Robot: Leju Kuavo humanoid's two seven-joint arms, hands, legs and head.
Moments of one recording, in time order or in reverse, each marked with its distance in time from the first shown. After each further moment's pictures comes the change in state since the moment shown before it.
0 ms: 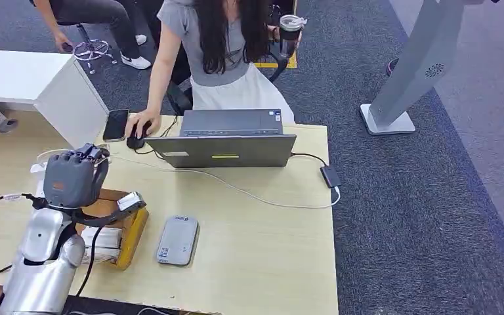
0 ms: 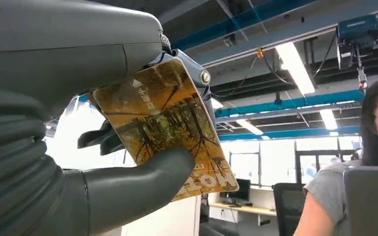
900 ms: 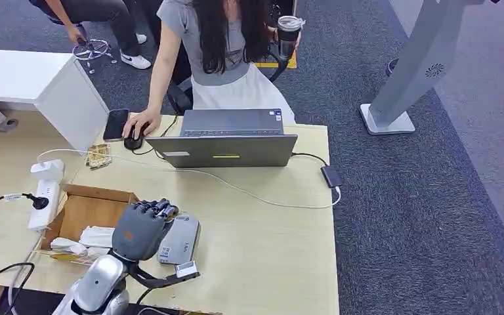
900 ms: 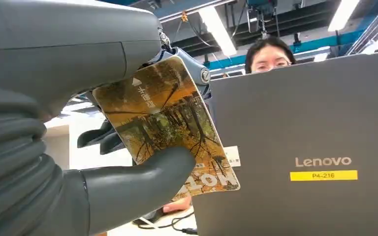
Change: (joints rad) left arm 0.228 -0.068 -0.305 -0.142 -0.147 -0.076 0.087; right arm 0.023 0.000 -0.025 0.000 -0.024 -0.006 -0.028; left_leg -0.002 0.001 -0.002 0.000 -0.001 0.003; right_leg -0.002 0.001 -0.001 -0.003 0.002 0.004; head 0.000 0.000
